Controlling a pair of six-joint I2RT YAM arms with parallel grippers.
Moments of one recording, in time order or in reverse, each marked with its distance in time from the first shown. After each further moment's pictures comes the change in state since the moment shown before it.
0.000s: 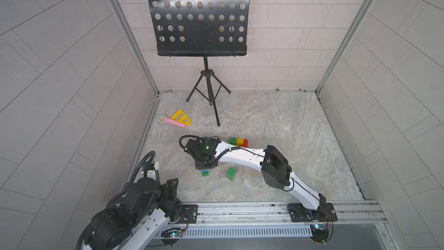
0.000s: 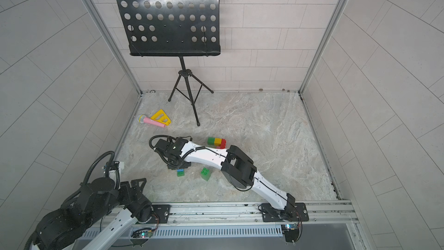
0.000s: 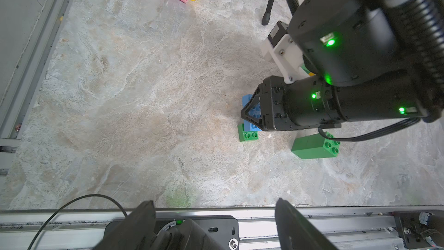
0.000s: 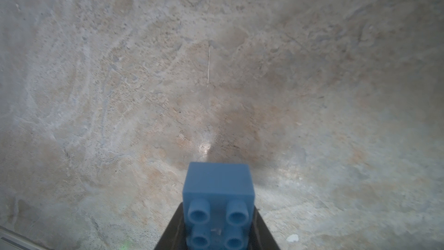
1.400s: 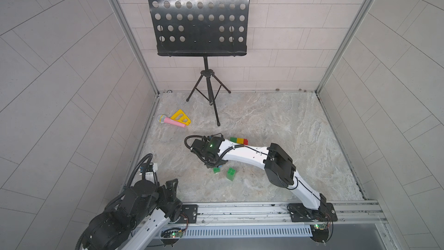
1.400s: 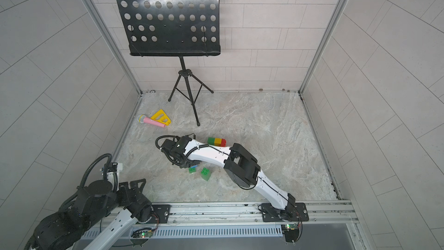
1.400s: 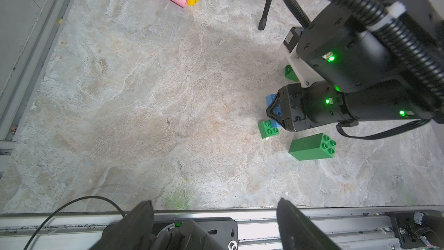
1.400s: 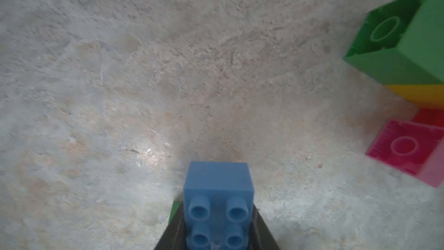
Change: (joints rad) left arm 0.000 -0.035 -0.005 0.000 0.000 0.002; right arm -0.029 -0.055 -0.089 -0.141 0.177 -0.188
